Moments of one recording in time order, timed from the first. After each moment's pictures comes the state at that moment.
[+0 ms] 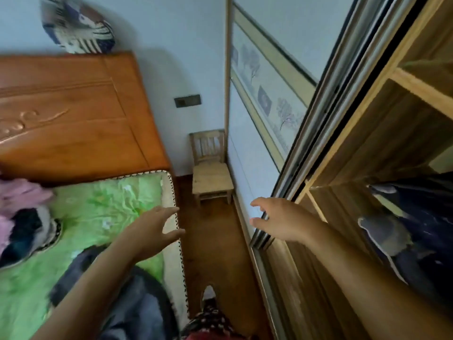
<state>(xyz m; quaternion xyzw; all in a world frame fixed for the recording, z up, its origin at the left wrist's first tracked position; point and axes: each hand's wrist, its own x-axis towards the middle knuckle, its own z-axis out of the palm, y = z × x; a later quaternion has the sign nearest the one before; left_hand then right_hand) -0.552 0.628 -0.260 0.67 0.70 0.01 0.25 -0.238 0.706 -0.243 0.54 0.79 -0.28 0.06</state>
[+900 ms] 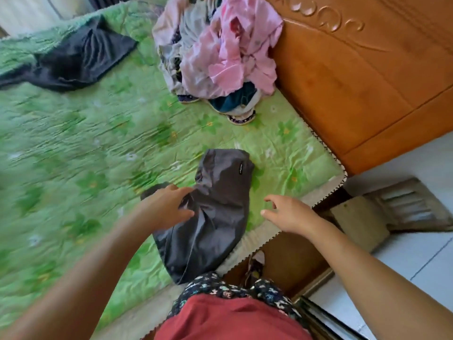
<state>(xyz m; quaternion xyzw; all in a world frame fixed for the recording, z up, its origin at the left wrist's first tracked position) -0.709 0.363 -0.371 0.17 0.92 0.09 0.34 -0.643 0.688 -0.385 0.08 0.91 -0.18 0.36</state>
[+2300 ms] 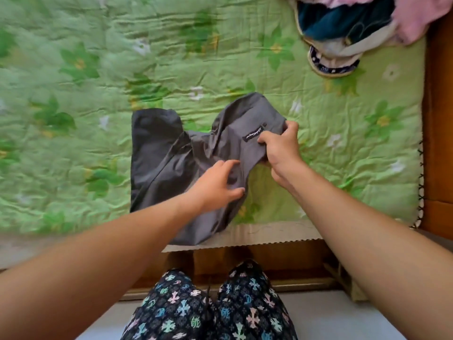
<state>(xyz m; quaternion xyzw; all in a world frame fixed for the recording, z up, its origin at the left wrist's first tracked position) -0.735 0.489 -0.597 -0.09 0.85 0.40 0.33 -0.842 0.621 -0.590 0.28 0.72 -0.59 0.22</state>
